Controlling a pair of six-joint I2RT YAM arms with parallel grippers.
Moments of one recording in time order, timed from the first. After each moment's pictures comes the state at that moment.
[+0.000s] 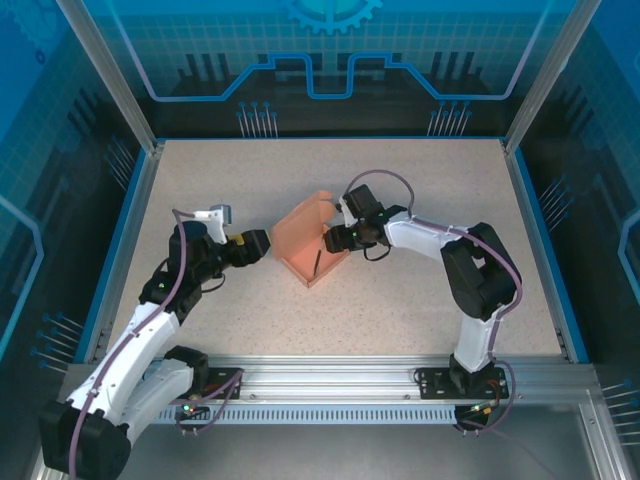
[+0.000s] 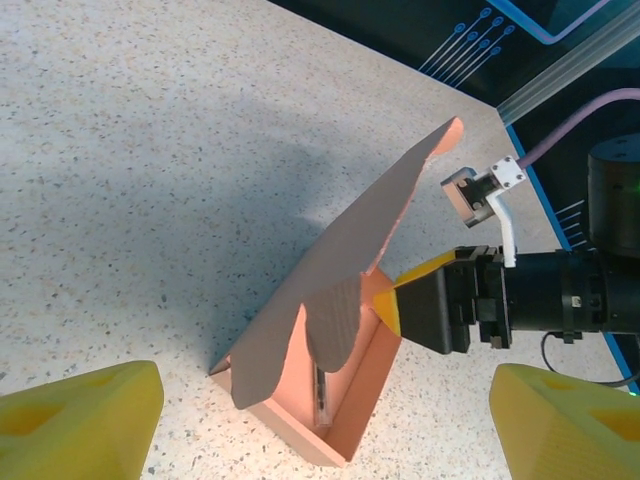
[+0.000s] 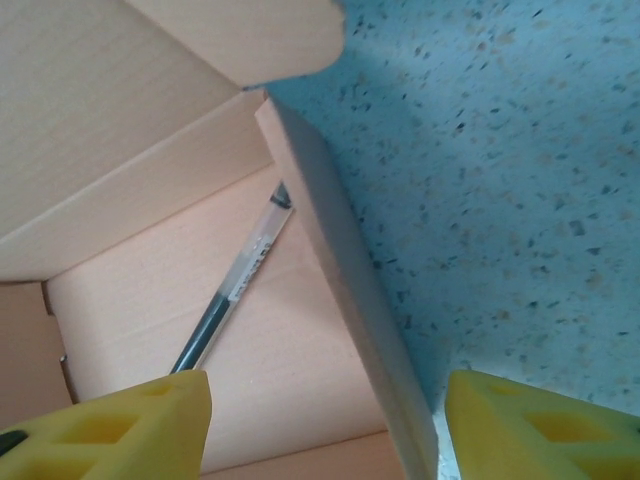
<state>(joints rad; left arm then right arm) -0.21 0.82 0.60 -0.25 0.28 -0.54 0.57 1.86 1.21 -0.40 -0.18 0.34</state>
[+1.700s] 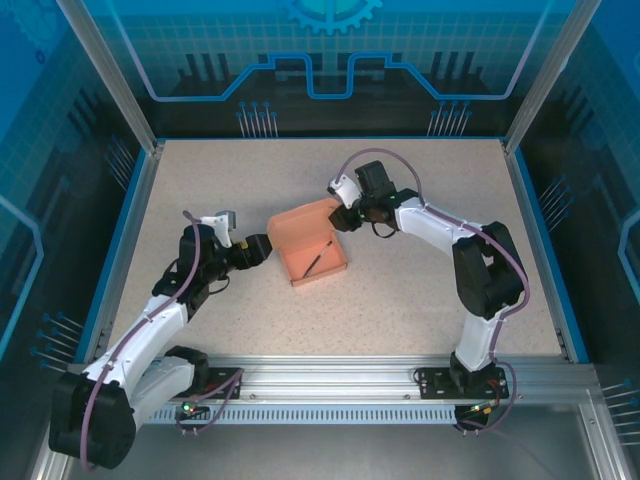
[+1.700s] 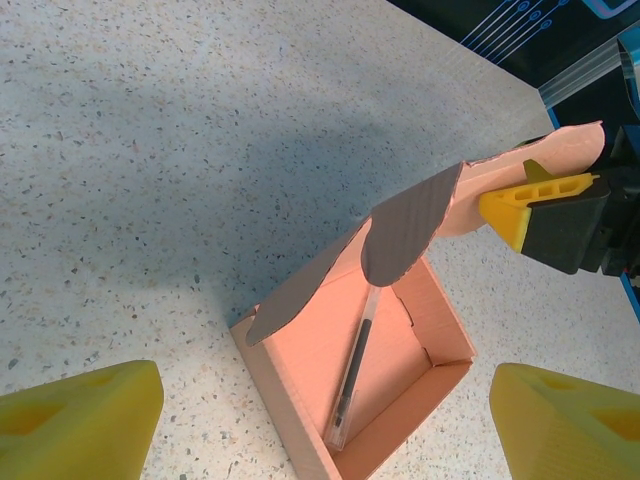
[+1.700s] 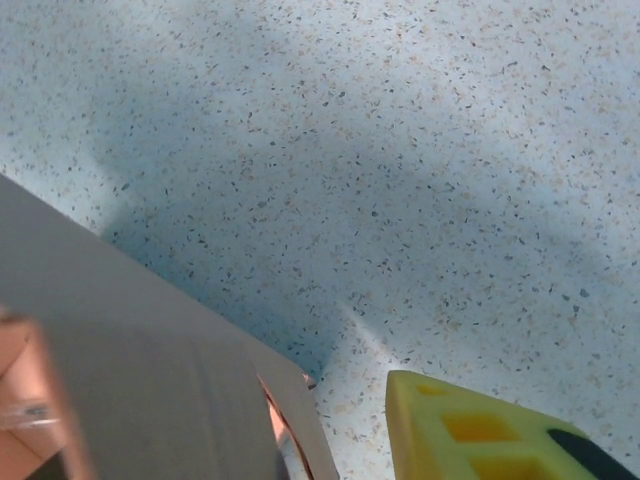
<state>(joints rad) -0.19 0.94 0.50 -0.09 0.30 -0.53 0.49 1.84 1.32 -0.33 -0.30 -0.23</state>
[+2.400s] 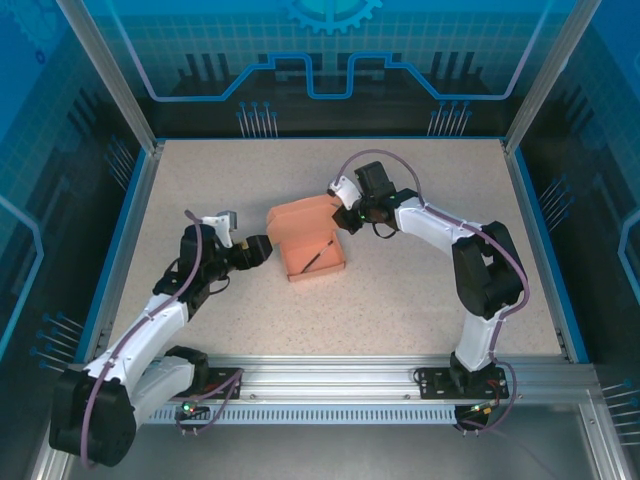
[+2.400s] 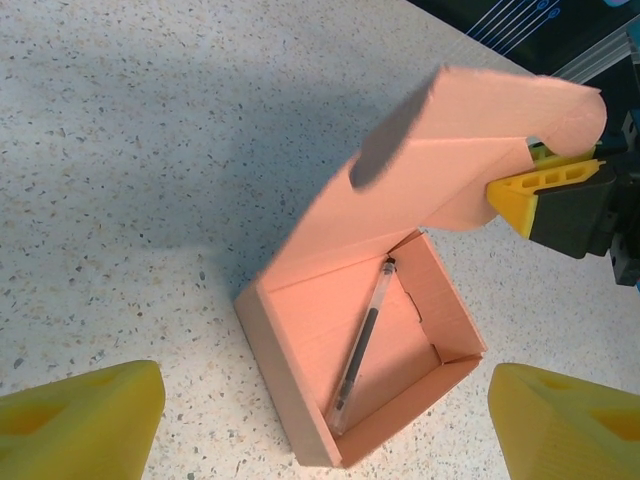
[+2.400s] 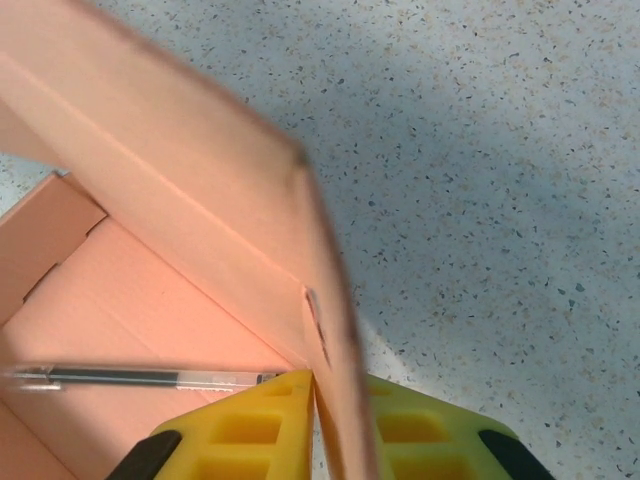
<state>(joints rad) -0.19 0.95 0.50 -0.09 0.30 -0.51 0.49 1.85 1.32 -0.35 -0.28 -0.26</state>
